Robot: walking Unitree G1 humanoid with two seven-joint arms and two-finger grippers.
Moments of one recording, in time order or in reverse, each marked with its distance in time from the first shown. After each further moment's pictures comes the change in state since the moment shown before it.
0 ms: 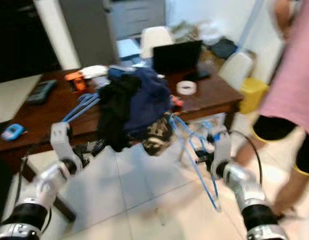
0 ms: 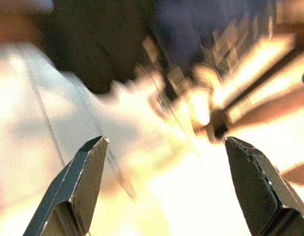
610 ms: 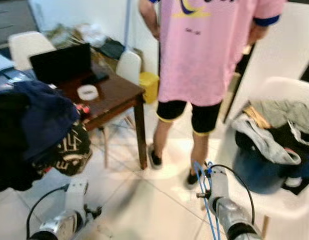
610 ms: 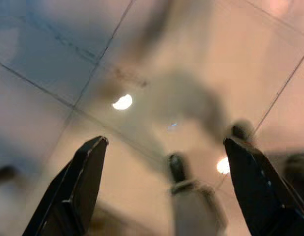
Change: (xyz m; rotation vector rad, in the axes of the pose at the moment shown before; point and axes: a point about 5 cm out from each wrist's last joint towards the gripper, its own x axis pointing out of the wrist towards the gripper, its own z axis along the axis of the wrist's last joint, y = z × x) left arm -0.029 0.010 -0.127 0.350 0.551 0.208; right arm -0.004 0.013 -0.103 0.063 0.332 -0.258
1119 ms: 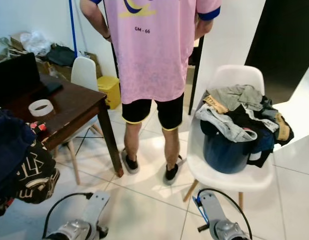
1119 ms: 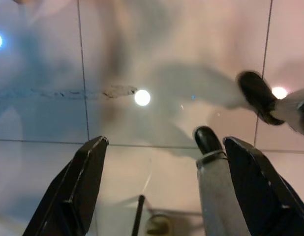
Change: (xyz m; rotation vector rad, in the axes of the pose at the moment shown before) left arm 0.003 -0.020 -0.009 0.230 0.095 -0.022; right arm 0.001 0.020 -0.029 -0.329 0.162 0.068
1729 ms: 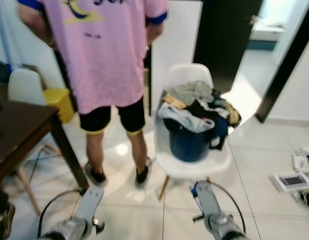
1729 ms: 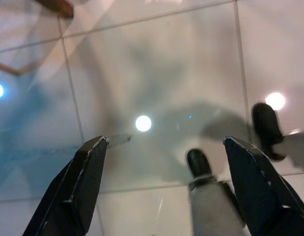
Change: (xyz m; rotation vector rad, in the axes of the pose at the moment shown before) left arm -0.002 0.012 0.018 -0.158 -0.088 0.062; right arm 0.000 -0.005 0.009 0.040 -0.036 -0.059
